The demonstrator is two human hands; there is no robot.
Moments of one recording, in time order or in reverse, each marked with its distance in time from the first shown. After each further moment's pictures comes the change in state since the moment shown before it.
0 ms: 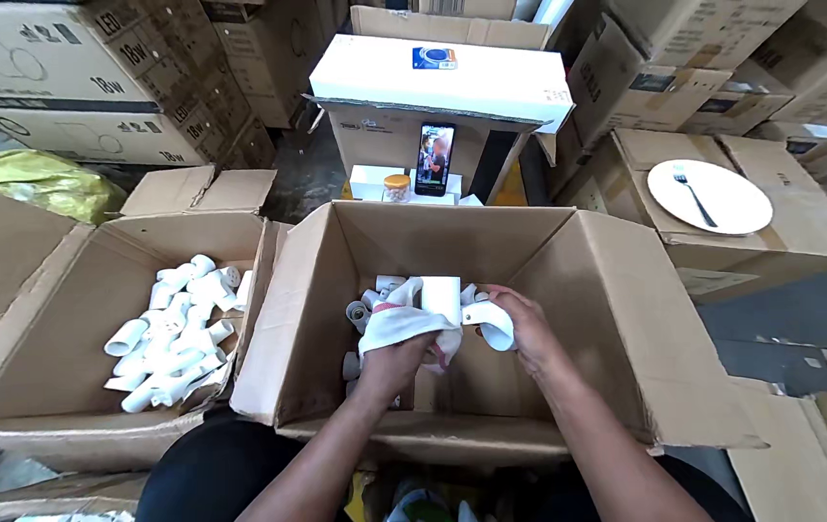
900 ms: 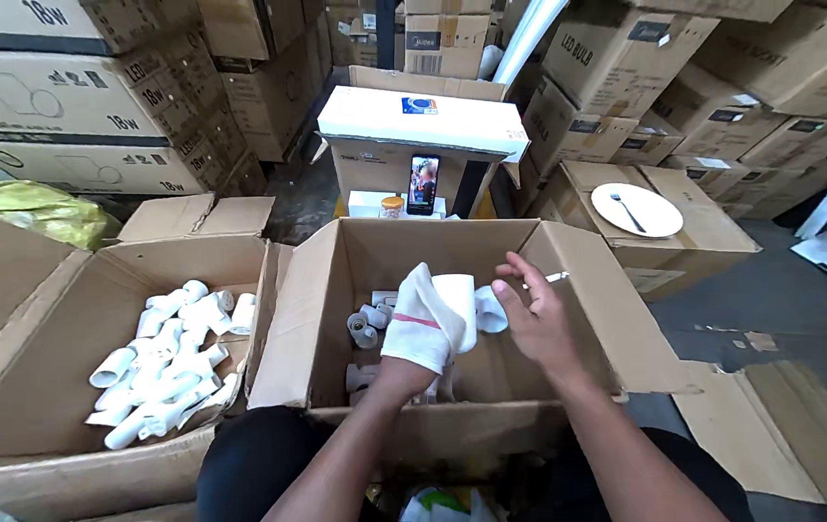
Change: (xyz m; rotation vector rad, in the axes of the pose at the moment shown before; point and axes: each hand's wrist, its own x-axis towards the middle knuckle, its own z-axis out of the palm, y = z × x) left_hand -0.034 0.072 -0.037 0.656 -0.462 -0.074; right_hand -0.080 -0.045 0.021 -0.483 0.175 -0.681
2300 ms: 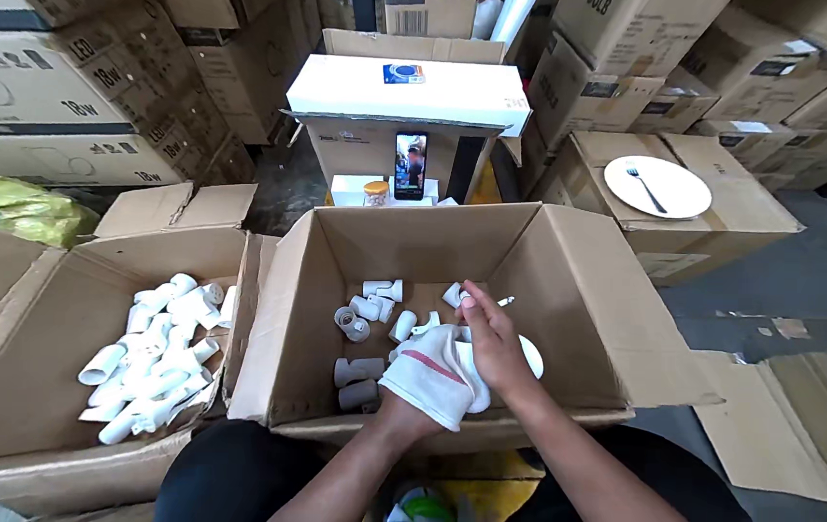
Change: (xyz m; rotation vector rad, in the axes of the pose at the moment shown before) left_hand 0.008 -0.004 0.067 -0.113 -0.037 0.037; right_hand -0.013 0.032 0.029 0.186 -0.159 0.357
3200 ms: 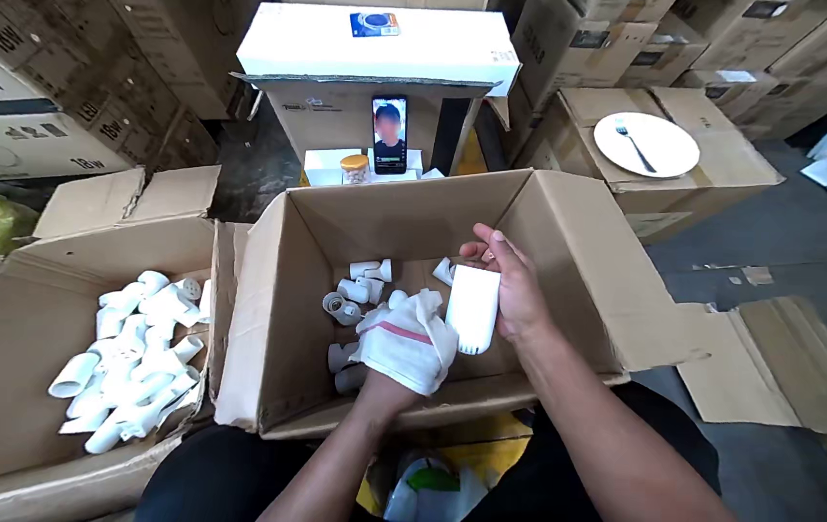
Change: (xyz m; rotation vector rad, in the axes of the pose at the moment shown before) left_hand 0.008 -0.019 -0.010 -0.050 0.128 -0.003; right_hand 0.037 -0.017 -0.014 0.546 0.162 0.178
